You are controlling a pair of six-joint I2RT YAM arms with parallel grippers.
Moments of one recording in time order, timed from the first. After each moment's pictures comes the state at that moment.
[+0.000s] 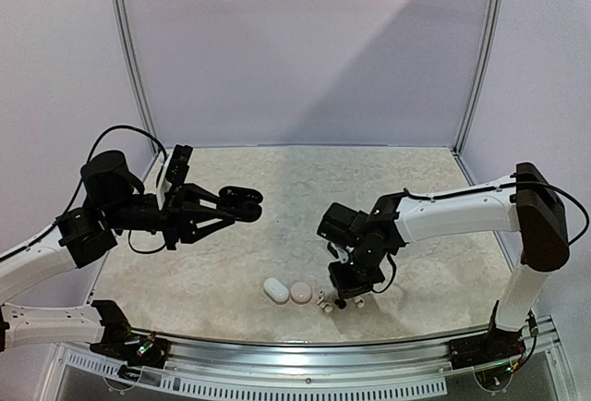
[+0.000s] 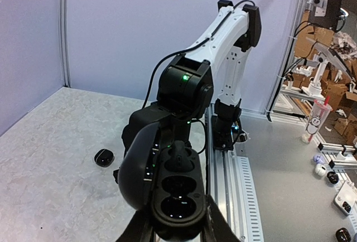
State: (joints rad) left arm -0.71 0.84 0.67 0.08 0.75 -0.08; right arm 1.07 1.81 1.21 -0.79 -0.13 0.77
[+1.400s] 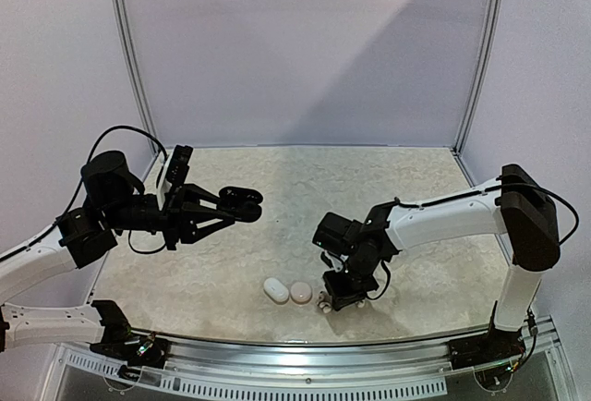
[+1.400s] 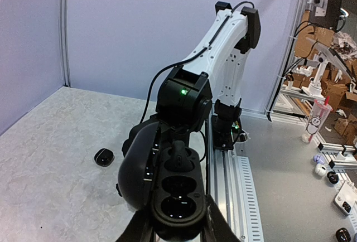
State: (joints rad) left arm -0.71 0.84 0.67 0.08 0.75 -0.08; right arm 1.08 1.87 1.19 -0.72 -0.19 0.76
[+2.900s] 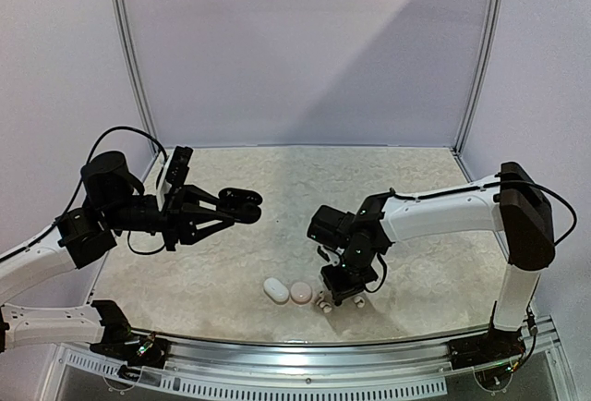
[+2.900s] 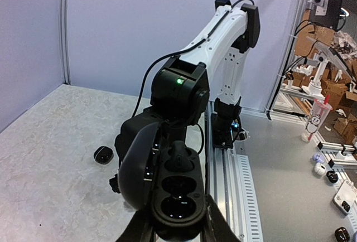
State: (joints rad) left arm -0.71 0.83 0.67 0.07 0.75 -0.08; right arm 1.08 1.89 1.29 -0.84 -0.13 0.68
